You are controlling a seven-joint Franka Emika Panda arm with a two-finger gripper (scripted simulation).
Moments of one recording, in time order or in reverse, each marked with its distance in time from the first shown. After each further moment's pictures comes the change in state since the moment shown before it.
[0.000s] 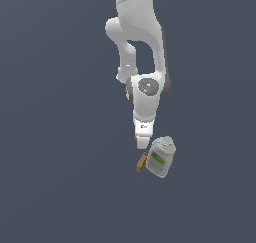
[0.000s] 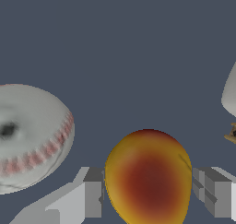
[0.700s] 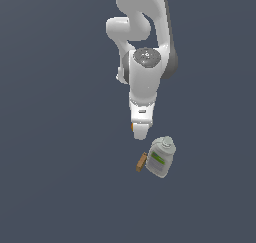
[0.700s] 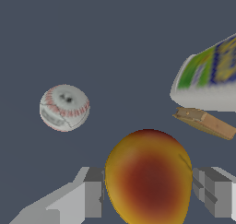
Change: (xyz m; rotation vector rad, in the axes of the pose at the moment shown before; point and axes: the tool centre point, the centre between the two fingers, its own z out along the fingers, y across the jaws) arm -0.016 0.012 -0.099 0.009 0.000 -0.001
